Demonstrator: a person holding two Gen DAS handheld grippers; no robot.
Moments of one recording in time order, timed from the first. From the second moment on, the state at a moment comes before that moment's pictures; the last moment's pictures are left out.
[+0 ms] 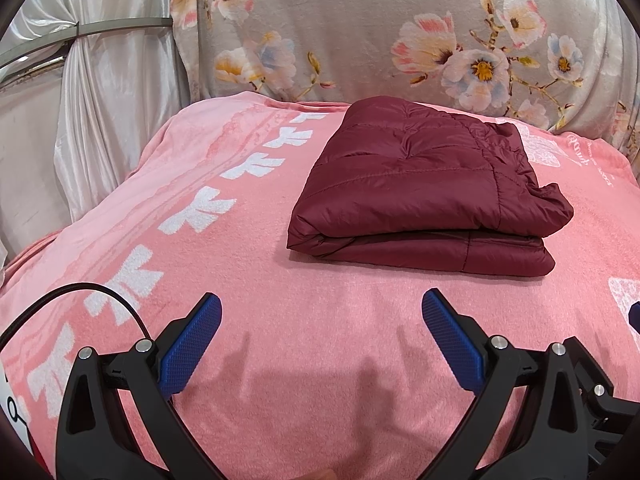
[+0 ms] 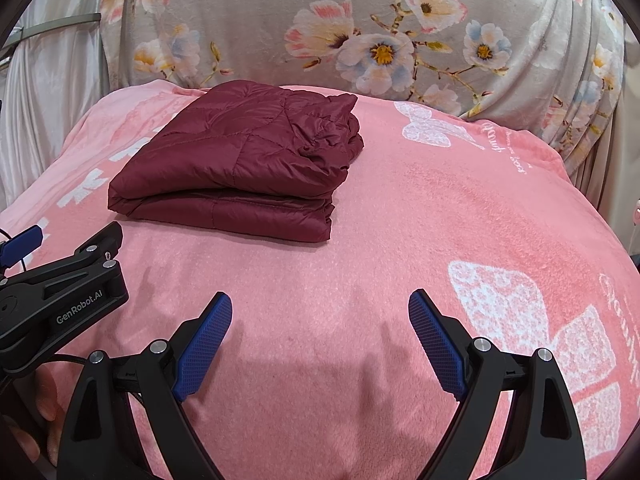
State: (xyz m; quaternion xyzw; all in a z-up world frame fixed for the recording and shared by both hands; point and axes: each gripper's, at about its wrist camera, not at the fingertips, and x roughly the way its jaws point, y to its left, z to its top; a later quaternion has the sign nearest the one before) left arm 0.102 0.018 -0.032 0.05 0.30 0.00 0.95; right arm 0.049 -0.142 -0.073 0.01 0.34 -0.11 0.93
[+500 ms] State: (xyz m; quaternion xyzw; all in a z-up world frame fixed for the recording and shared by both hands) left arm 0.101 0.018 -0.031 0.06 0.30 0.00 0.95; right arm 0.049 -0.141 -0.074 0.01 0.34 -0.11 0.93
